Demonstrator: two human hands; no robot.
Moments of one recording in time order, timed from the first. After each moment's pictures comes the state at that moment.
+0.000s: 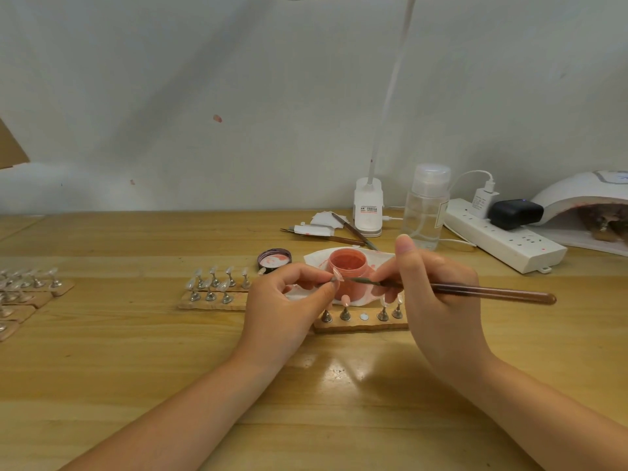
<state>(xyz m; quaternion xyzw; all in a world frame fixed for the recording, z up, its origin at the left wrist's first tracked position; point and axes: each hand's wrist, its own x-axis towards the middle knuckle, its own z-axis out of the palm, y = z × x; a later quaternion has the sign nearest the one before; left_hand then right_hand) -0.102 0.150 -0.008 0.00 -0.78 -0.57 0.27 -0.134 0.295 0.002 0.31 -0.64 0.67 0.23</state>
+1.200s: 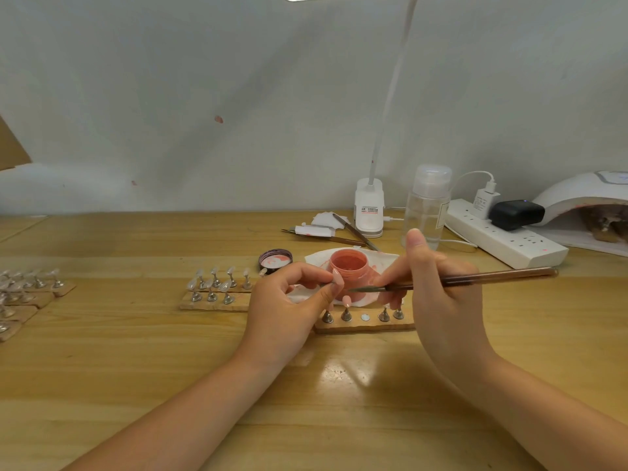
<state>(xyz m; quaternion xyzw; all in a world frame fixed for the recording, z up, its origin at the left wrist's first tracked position) -0.102 0.150 -0.009 -0.01 -0.79 -0.56 0.26 -0.131 0.293 0.006 0.26 -0.62 0.71 0.19</state>
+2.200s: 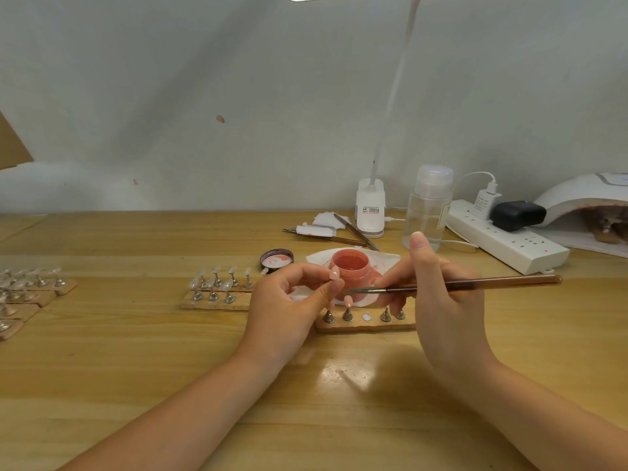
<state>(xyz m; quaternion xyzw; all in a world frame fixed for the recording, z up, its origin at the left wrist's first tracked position) -0.104 0.148 -0.010 -0.03 -0.76 -0.60 0.25 -0.124 0.291 0.008 0.22 -0.62 0.73 0.17</state>
